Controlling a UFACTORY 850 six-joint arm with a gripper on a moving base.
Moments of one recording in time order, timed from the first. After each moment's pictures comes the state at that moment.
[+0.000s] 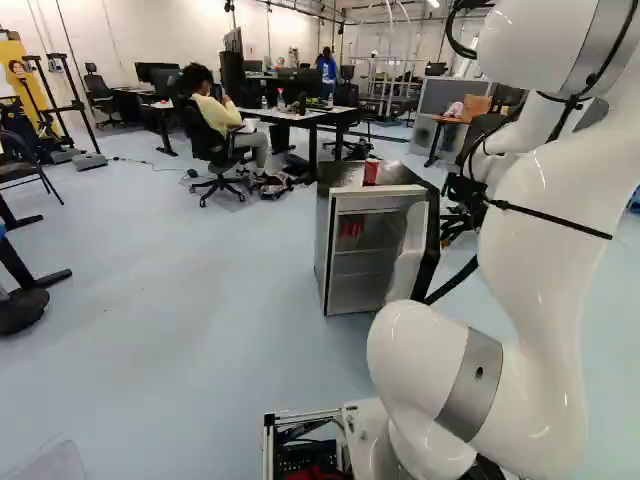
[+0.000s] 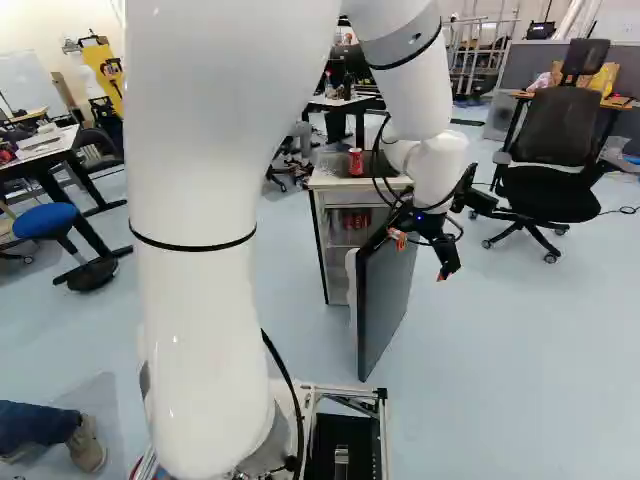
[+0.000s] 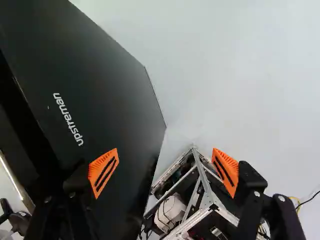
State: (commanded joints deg) arm -44.3 -20.5 -56.5 7.1 -28.0 0.0
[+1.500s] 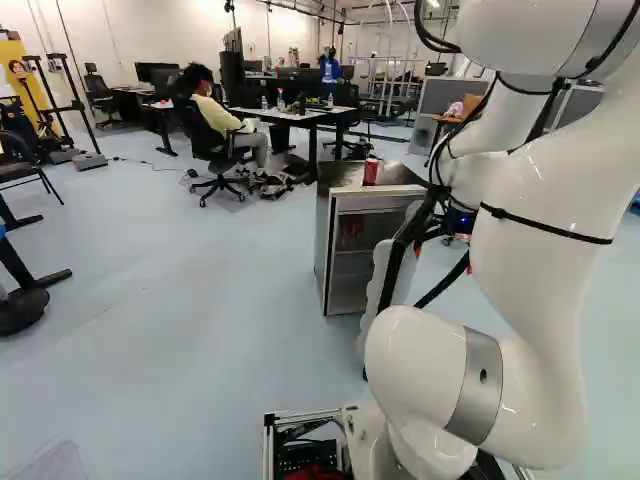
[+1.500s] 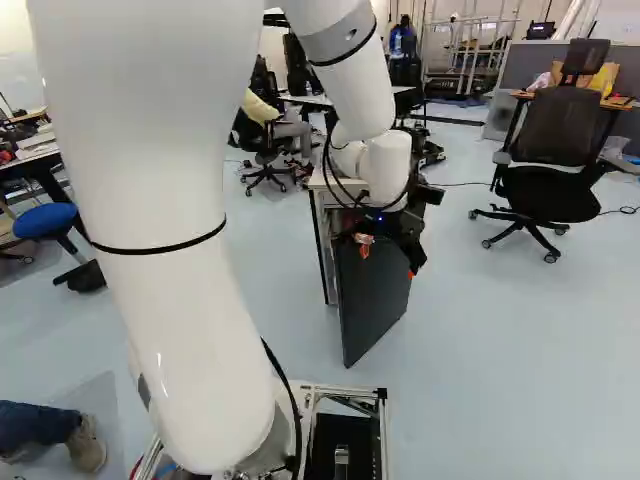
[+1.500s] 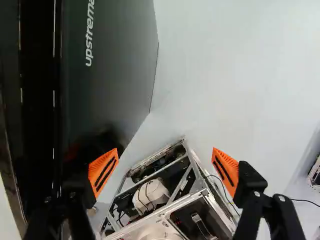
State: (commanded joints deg) arm -34.5 -13.7 -47.5 -1.6 -27.8 0.0
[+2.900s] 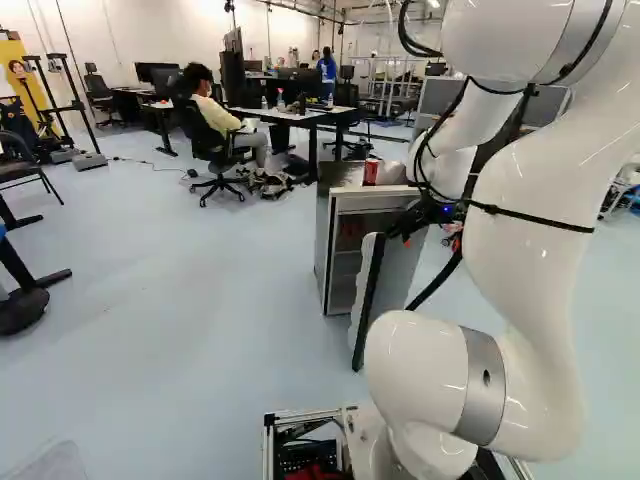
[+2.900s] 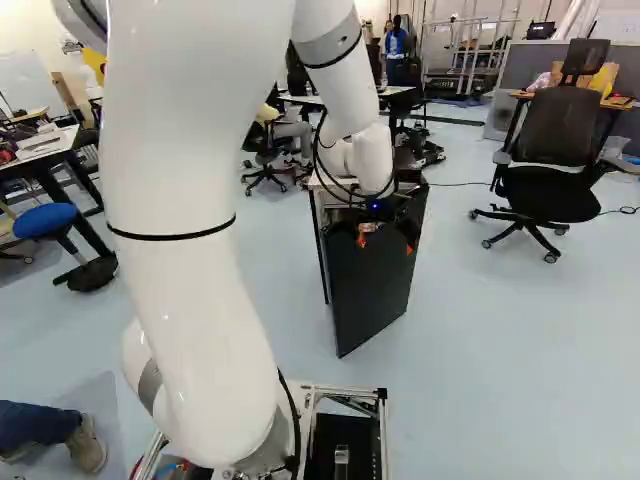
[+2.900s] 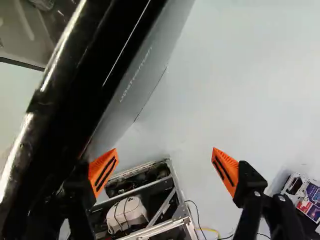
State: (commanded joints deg) arm -28.0 -18.4 -53.5 -11.5 -24.0 0.0
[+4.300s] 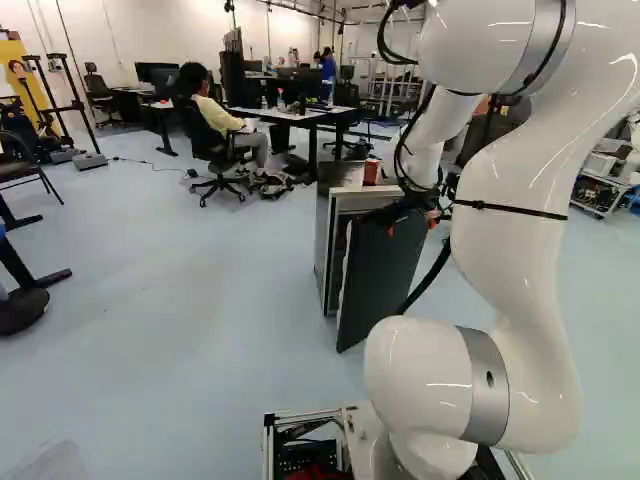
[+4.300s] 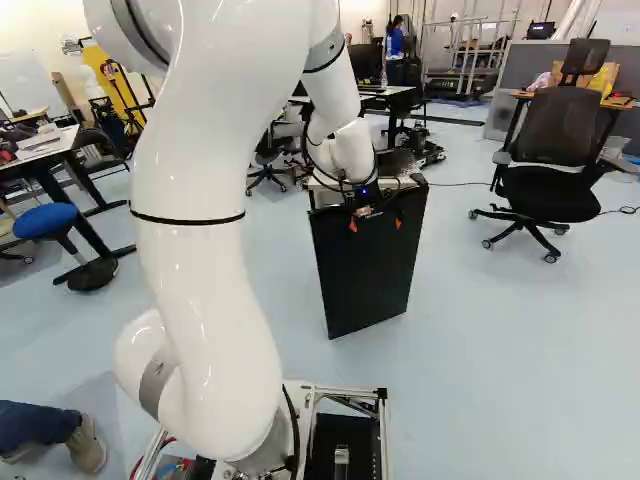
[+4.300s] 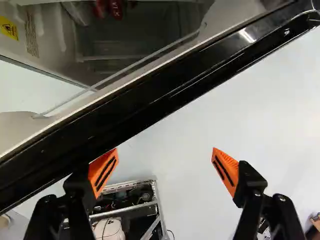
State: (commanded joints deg) arm -20.8 -24.2 -61.3 -18.5 -21.1 0.0
